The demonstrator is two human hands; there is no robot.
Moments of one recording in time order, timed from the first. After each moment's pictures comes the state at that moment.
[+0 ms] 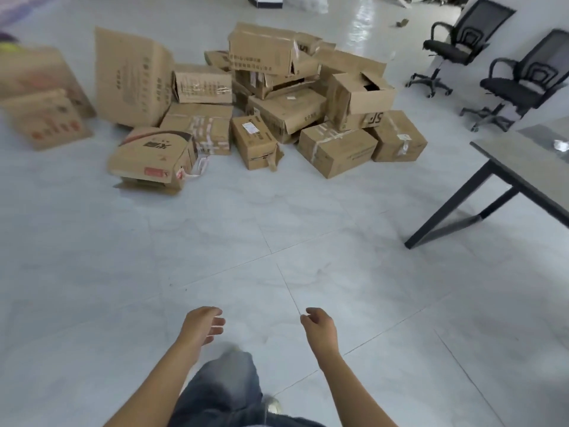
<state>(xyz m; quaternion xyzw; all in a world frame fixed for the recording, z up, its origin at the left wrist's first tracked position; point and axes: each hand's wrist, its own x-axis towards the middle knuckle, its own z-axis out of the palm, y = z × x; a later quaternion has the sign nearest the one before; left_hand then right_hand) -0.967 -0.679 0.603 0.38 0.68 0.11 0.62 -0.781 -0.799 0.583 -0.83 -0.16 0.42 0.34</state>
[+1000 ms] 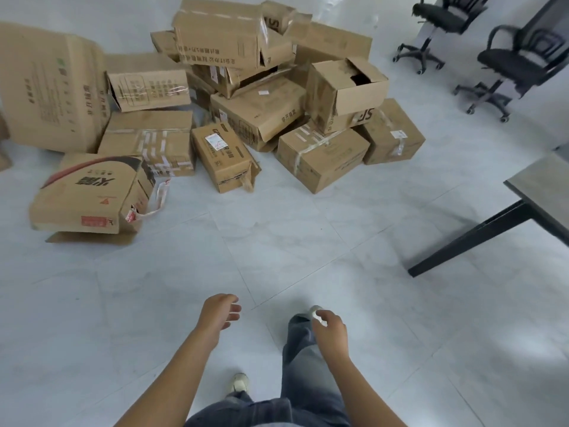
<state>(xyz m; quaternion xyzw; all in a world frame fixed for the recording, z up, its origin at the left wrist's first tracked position) -0.706 -0.359 0.587 0.41 0.65 0.04 0.63 -0.553 -0.515 0.562 -0.87 -0.11 0.37 0.29</state>
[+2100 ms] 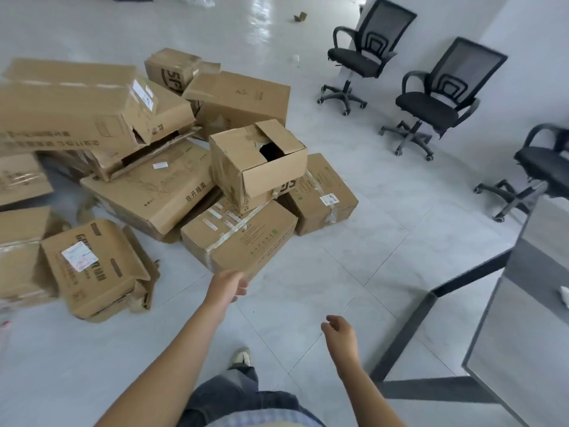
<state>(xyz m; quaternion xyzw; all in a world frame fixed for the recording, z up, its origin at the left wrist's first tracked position) -0.098 -0.080 0.608 0.51 0.54 0.05 0.66 -0.007 -0.298 0.582 -0.87 0.01 0.31 0.38</state>
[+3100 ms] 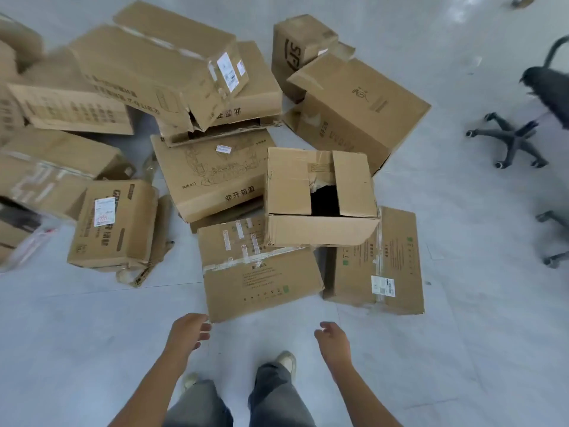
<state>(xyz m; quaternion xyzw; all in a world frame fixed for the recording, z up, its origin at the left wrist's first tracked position) 0.150 0.033 0.550 0.22 0.76 0.15 0.59 0.409 -0.045 0.525 -0.84 -0.23 0.47 0.14</state>
